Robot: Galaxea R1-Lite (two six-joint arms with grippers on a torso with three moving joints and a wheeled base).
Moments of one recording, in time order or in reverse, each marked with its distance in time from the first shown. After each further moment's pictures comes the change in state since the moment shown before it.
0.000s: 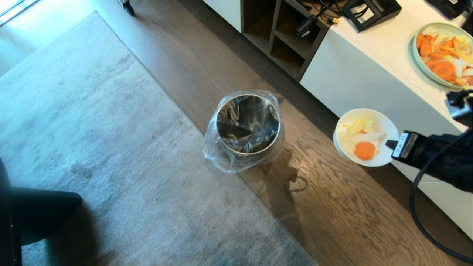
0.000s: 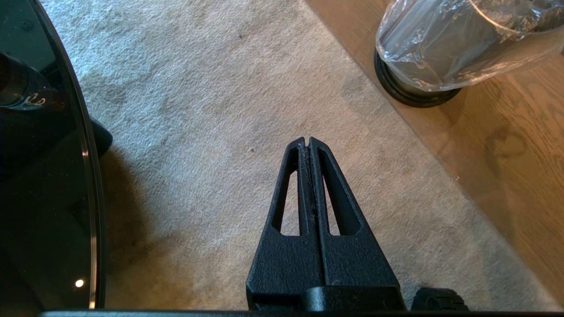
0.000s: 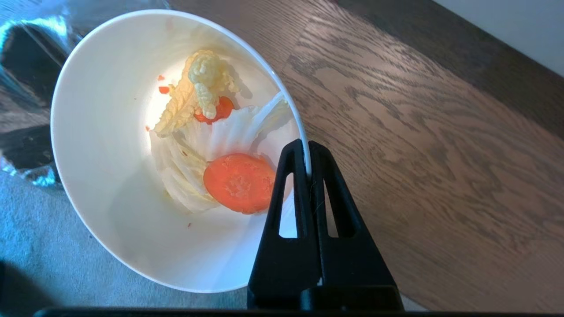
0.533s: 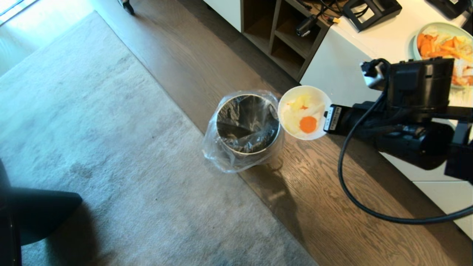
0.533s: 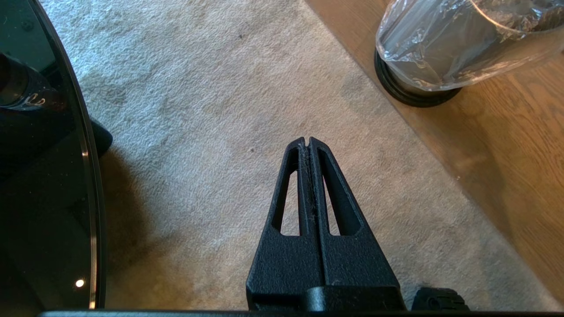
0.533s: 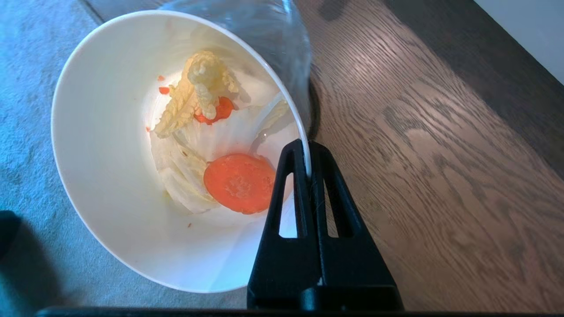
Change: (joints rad) left arm 0.000 0.000 0.000 0.000 0.000 0.001; right arm 0.230 0.275 -0.290 -0.113 -0.063 -0.177
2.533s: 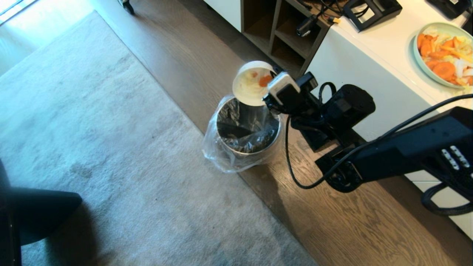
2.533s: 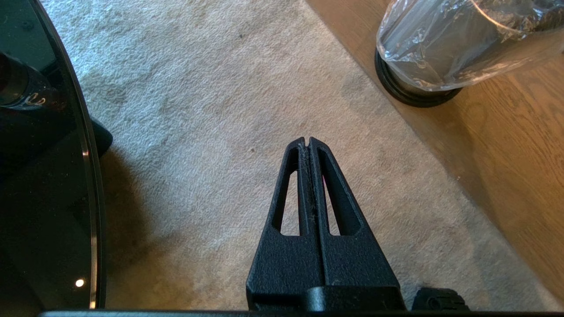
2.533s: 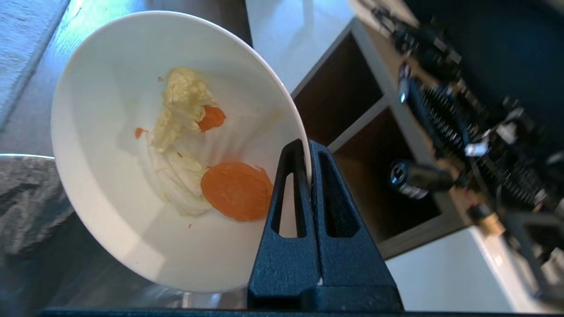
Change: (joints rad) left arm 0.000 0.000 0.000 0.000 0.000 0.000; right arm 0.007 0.535 -0.213 -1.114 0.318 -1.244
